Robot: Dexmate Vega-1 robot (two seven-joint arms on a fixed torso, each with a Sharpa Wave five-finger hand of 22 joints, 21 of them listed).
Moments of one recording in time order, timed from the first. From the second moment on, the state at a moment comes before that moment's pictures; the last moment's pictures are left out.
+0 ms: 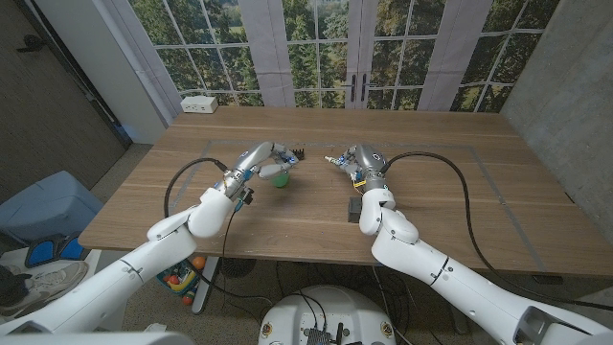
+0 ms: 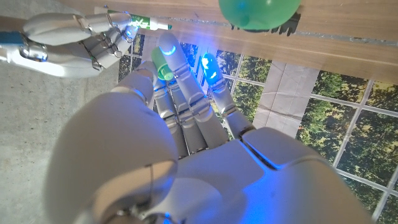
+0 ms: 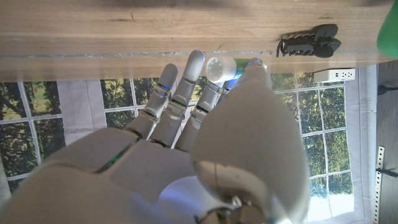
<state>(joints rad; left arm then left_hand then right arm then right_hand) 1.03 0.78 0.45 -1.70 0.34 -0.33 0.34 1.09 0.06 0.41 -0.16 0.21 1.01 0.01 0.36 0.32 1.07 -0.04 0.38 0.22 1.26 -0.22 0.47 0.43 0.50 -0.05 1.28 0.19 -0.87 -0.45 -0.81 -1.87 -0.55 -0.80 -0.41 1.35 0.06 -0.10 0.11 0.35 1.05 -0.18 0.40 0.28 1.18 -0.19 0.20 0.73 0.92 -0.13 0.41 1.17 0.34 -0.04 1.12 0.17</state>
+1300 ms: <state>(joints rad) 0.95 0.79 0.59 -1.61 0.51 -0.30 0.35 1.11 0.01 0.37 -0.14 0.21 0.93 0.00 0.23 0.28 1.01 -0.13 0.25 0.25 1.15 -0.23 0.26 0.23 0.41 -0.04 1.19 0.17 -0.73 -0.52 -0.90 -1.86 -0.32 -0.95 -0.29 1.37 0.08 -0.09 0.11 0.34 1.06 -0.17 0.40 0.25 1.17 -0.20 0.19 0.66 0.91 -0.13 0.35 1.14 0.33 -0.04 1.09 0.17</state>
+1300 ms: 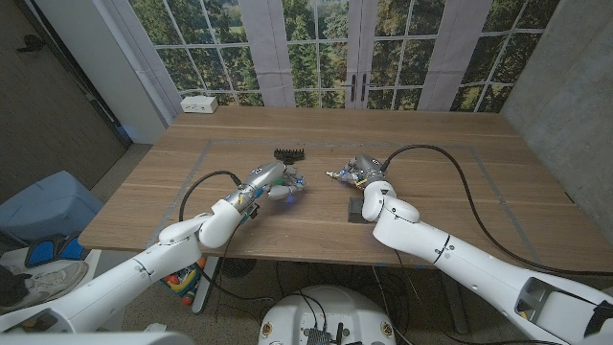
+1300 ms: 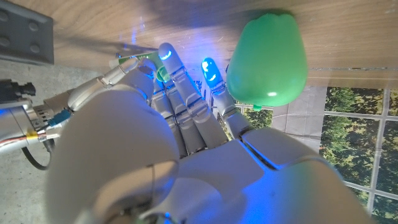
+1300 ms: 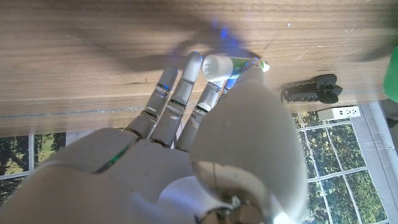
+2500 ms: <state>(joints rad) 0.98 0.85 0.57 -1.76 0.49 -0.14 0.28 0.69 0.00 0.24 -0.06 0.19 0.38 -0.14 0.17 0.18 0.35 -0.09 0.17 0.19 0.36 -0.04 0.18 0.19 0.10 -0.01 0.83 0.17 -0.69 -0.60 -0.93 -1.92 -0.20 -0.97 -0.27 1.11 0.08 -0.11 0.14 0.23 0.61 -0.07 0.20 0.21 0.50 -0.07 0.17 0.54 0.46 -0.05 0.18 0.85 0.26 0.03 0.93 0.17</state>
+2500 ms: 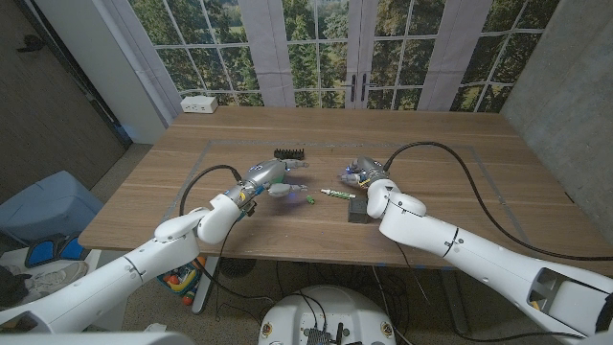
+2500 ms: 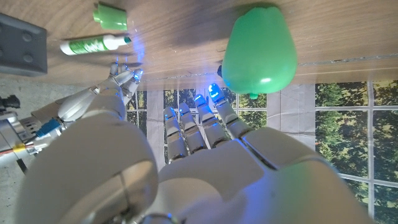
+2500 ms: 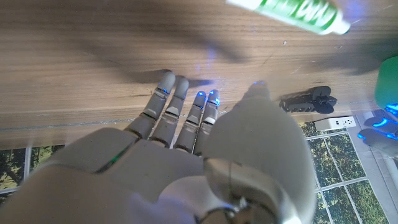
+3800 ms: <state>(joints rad) 1.00 0.73 0.44 -1.60 0.02 -0.48 0.22 0.38 0.19 0.27 0.05 0.22 0.11 -0.12 0.17 0.17 0.00 -0.10 0.18 0.17 0.01 -0.03 0.18 0.18 -0.06 -0.03 0.62 0.17 -0.91 -0.66 -0.63 -1.87 0.09 -0.34 -0.31 0.73 0.21 -0.09 0.18 0.19 0.36 -0.06 0.19 0.20 0.27 -0.02 0.19 0.38 0.22 -0.04 0.19 0.68 0.17 -0.03 0.77 0.17</state>
